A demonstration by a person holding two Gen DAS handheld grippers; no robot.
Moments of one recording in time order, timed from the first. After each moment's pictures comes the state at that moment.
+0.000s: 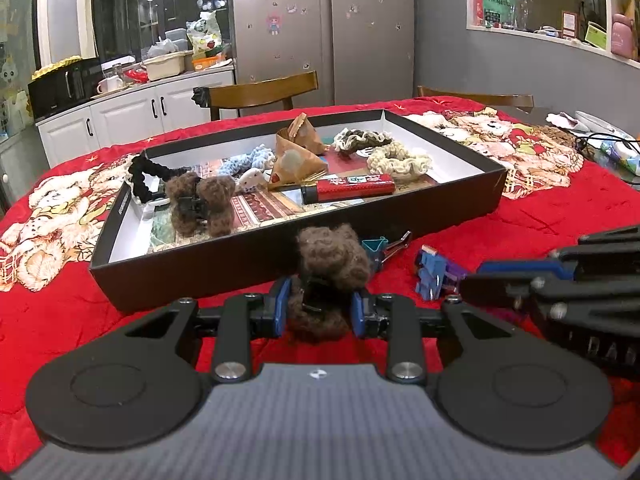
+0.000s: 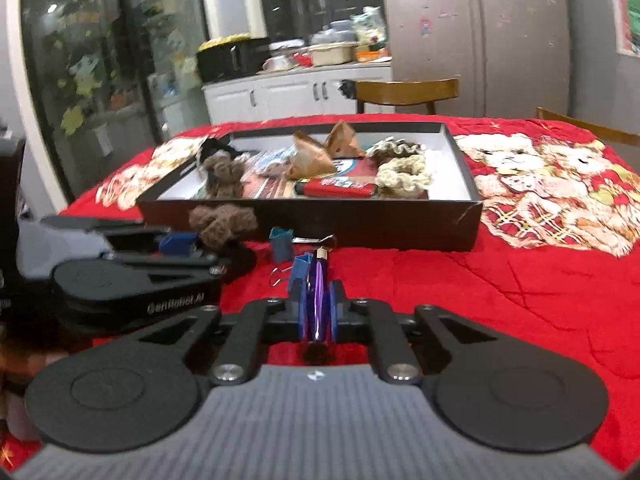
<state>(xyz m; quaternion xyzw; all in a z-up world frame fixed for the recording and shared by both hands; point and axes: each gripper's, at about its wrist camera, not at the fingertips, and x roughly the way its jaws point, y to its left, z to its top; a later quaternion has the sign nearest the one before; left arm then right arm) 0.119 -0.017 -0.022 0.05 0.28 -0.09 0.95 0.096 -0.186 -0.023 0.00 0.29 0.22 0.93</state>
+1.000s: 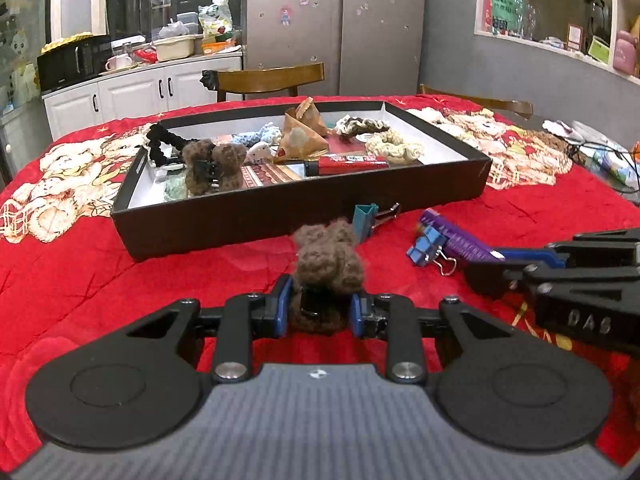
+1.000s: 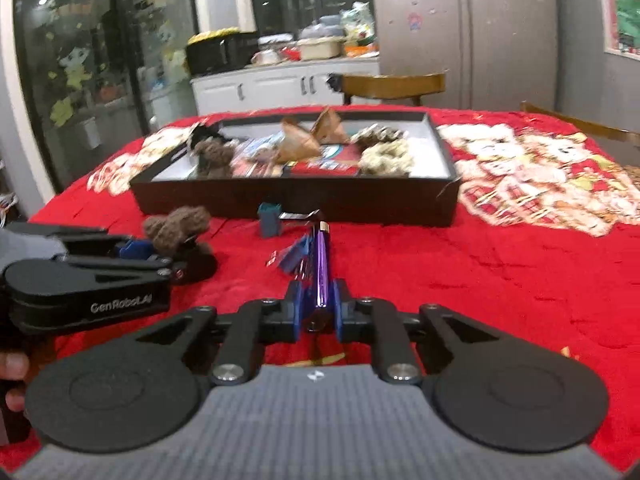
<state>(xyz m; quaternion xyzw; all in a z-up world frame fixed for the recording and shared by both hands) 0.081 -0.009 -0.022 0.02 0.30 -0.09 0.95 0.077 -0.194 -0.024 0.00 0.30 0.19 0.94</state>
